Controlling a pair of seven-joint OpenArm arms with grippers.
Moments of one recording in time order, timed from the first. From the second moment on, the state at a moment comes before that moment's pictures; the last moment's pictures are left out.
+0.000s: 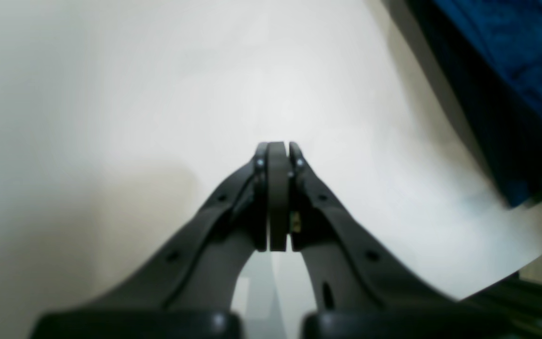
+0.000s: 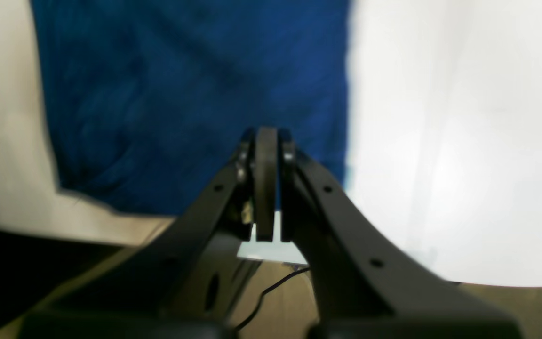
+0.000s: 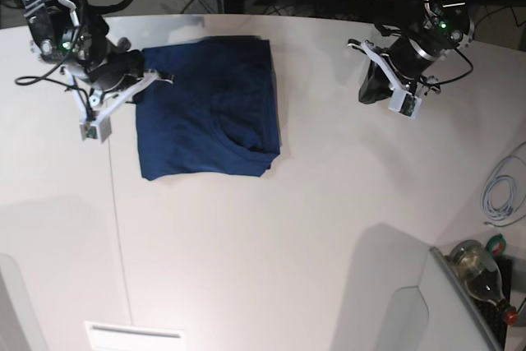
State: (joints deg) left arm 21.3 -9.3 -17.6 88.0 -4.8 -40.8 20.1; right arm -19.6 19.5 -12.3 108.7 29.7 -19.8 -51.0
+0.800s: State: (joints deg) left arm 11.6 -6.8 -2.7 76.7 -30.0 -40.5 30.5; right arm -22.2 19.5 -6.4 107.7 29.9 -19.7 -51.3
